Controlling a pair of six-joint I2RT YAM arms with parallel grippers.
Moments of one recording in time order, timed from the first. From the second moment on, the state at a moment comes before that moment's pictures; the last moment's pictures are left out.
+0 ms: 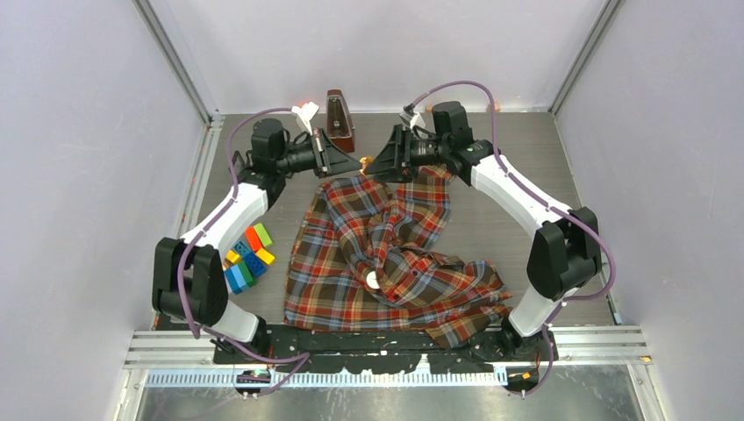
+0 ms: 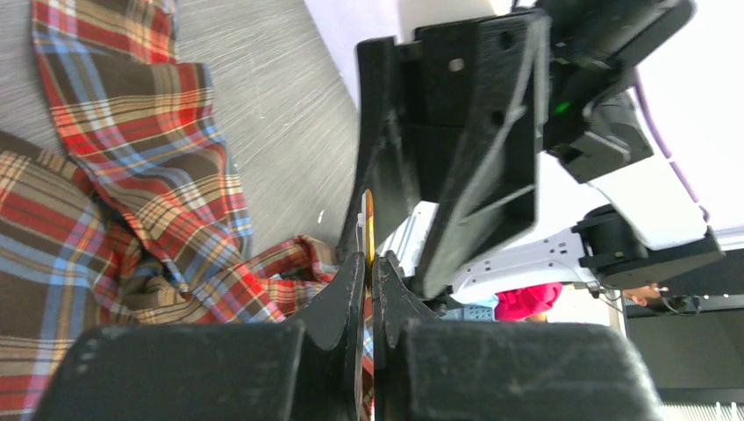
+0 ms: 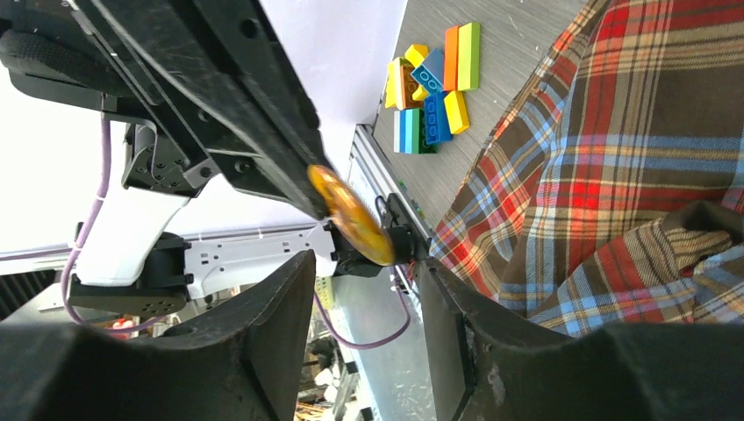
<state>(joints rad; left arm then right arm) -0.25 1.51 1.11 0.19 0.96 -0.84 0.44 1.69 1.44 -0.26 -0.88 0.84</state>
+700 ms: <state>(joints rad) -0.27 1.47 1.11 0.27 1.06 -0.92 0.43 1.59 1.39 -0.19 -0.88 0.90</state>
